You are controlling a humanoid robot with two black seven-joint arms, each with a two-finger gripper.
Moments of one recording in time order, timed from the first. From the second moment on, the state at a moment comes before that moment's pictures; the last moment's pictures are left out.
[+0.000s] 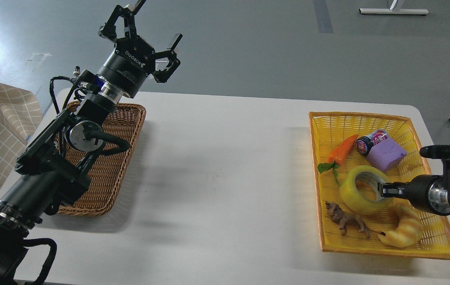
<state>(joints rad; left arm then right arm) -0.62 0.26 -1.13 -1.04 0.29 -0.49 -0.24 0.53 -0.89 0.59 1.49 -1.53 0.49 -0.29</state>
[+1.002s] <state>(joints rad) -0.63 0.25 -1.13 -1.04 0.29 -0.49 -0.23 0.95 -0.56 0.54 1.37 -1.52 0.49 -0.28</state>
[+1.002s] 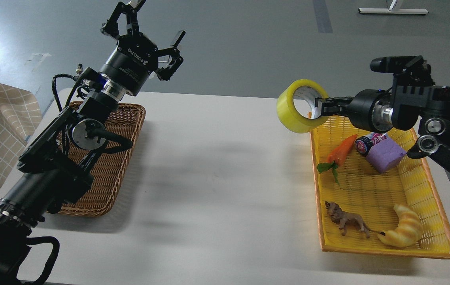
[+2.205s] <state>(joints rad) -0.64 0.25 -1.13 -1.05 0.29 -0.49 -0.24 1.10 -0.02 0.20 0.96 -1.52 0.49 -0.28</state>
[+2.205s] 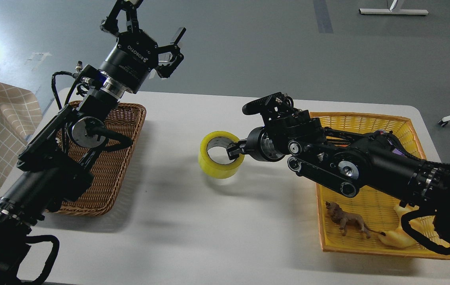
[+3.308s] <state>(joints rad) -0.64 0.24 -1.13 -1.05 0.28 -0.49 -0.23 1.07 0.00 0.14 0.91 -1.52 0.49 -0.28</state>
